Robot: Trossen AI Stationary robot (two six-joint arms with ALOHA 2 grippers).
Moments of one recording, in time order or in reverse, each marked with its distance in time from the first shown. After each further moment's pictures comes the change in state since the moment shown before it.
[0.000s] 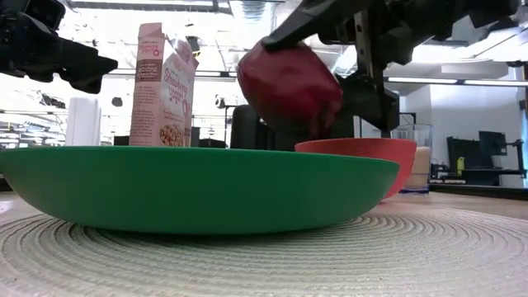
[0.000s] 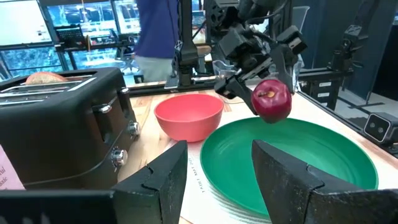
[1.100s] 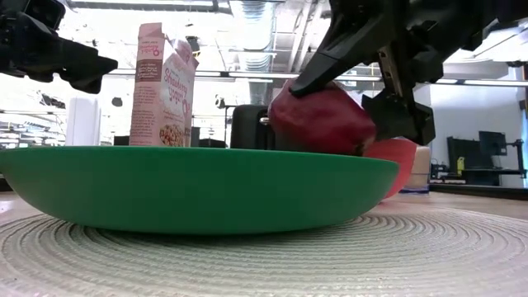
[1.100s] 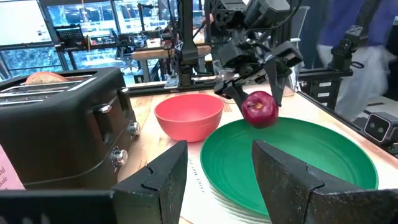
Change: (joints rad) left arm 0.000 0.000 0.000 0.000 0.000 0.000; right arm 0.040 0.000 0.000 -0.167 0.104 0.131
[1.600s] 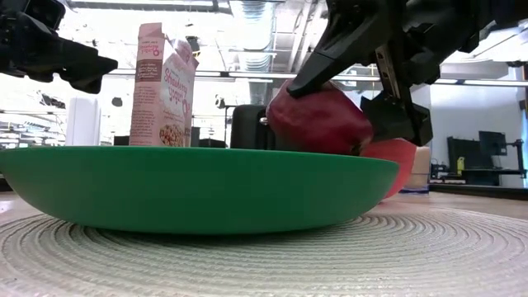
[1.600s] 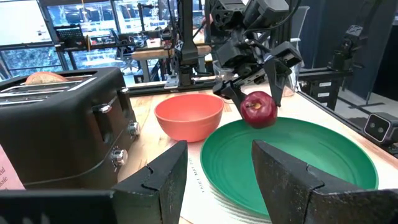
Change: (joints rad) left arm 0.000 0.000 0.000 0.000 0.000 0.000; right arm -0.004 0.000 -0.004 0.007 -0.002 -0.006
